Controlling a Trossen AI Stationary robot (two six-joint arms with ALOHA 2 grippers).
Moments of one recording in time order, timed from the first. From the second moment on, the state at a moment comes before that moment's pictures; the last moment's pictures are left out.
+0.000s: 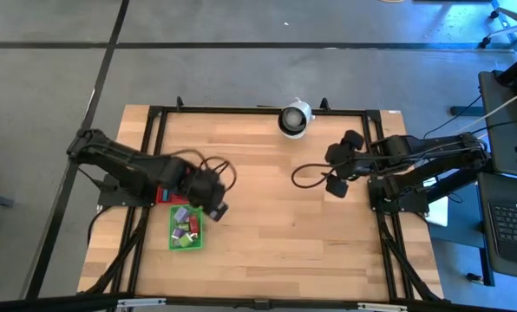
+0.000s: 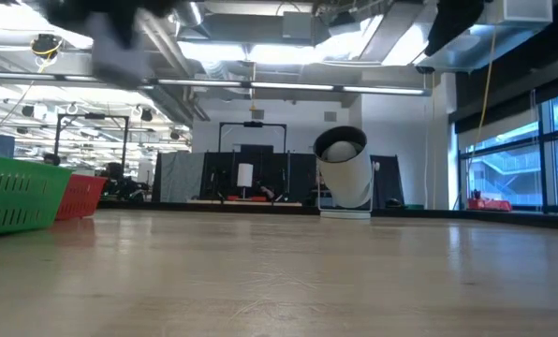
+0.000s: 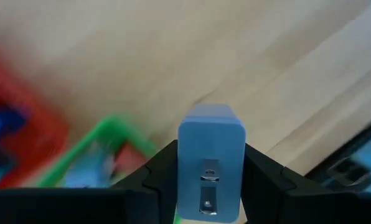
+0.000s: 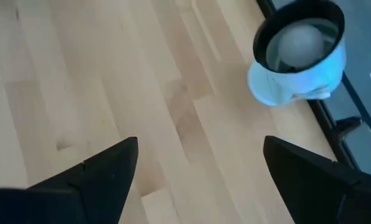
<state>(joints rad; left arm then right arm) -0.27 1.42 1.30 -1.12 -0.03 -1.25 0.22 1.19 1.30 -1.21 0.45 0.42</state>
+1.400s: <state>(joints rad) -0.51 1.43 1.12 -1.18 0.08 -1.61 0.22 1.19 1.30 -1.22 0.52 0.46</state>
